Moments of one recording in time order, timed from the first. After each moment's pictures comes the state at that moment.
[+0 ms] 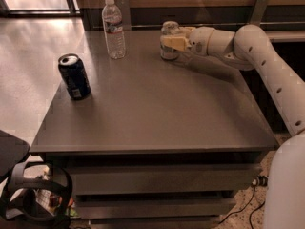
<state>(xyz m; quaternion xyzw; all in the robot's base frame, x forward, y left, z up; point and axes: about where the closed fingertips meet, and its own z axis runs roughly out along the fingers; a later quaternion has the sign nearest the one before) 0.815 -0.087 0.889 -0.35 0.66 0.29 0.60</state>
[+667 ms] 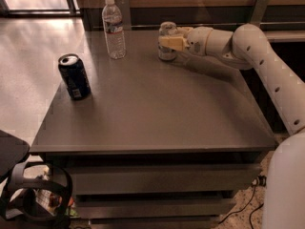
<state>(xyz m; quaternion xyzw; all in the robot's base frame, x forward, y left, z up) 0.814 -0.082 0.889 -0.35 0.66 0.30 0.60</state>
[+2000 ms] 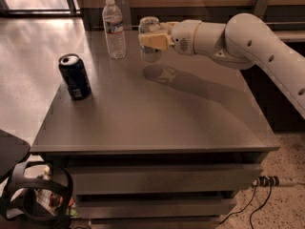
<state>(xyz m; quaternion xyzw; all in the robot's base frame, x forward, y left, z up) 0.717 -0.011 0.945 -0.37 0.66 0.30 0.58</state>
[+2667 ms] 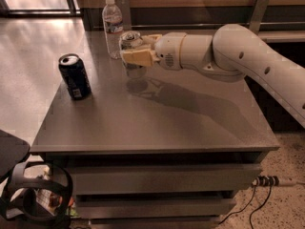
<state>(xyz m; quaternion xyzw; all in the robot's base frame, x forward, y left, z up) 0.653 0.036 0.933 -0.41 0.64 0.32 0.56</state>
